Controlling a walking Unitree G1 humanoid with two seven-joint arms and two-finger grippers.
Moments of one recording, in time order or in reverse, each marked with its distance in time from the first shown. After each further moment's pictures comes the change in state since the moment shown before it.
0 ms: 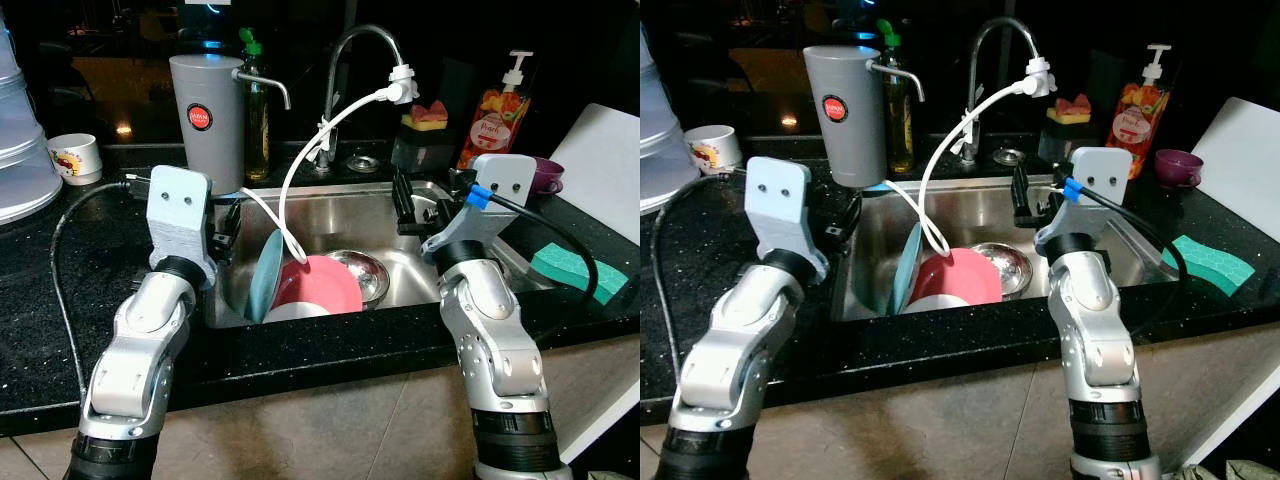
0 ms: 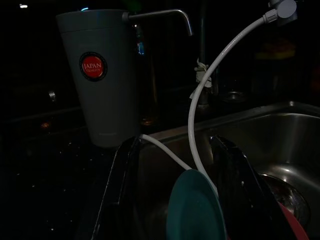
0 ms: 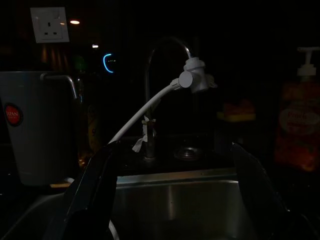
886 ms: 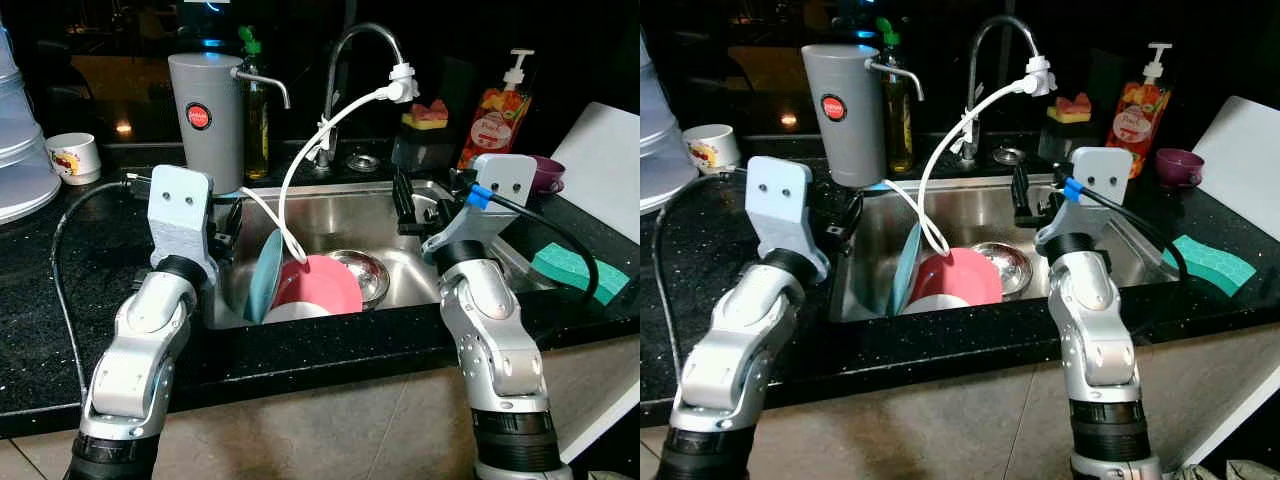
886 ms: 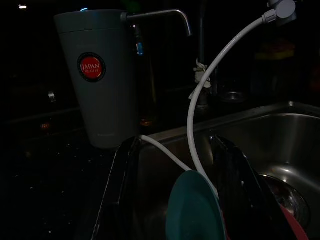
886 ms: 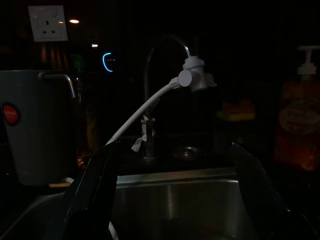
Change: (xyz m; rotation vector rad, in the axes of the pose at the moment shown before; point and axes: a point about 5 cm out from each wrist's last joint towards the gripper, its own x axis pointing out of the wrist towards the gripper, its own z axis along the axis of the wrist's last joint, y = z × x) left arm 0.000 -0.001 0.000 0.000 -0.006 -0.003; right arm 0.000 0.000 0.000 -0.001 0.000 -0.001
